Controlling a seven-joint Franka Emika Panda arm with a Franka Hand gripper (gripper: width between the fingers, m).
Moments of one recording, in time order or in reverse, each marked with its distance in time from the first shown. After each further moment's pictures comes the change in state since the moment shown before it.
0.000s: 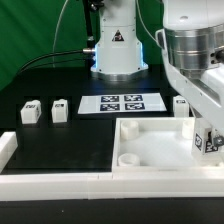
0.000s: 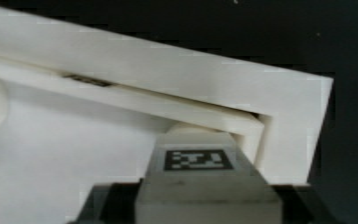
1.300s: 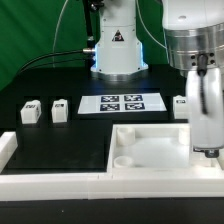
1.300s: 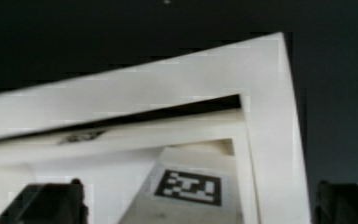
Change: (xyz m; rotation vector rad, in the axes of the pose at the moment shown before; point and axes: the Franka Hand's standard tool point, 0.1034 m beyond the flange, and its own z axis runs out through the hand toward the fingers) arm 0.003 -0.004 0.000 0.021 -0.013 0.175
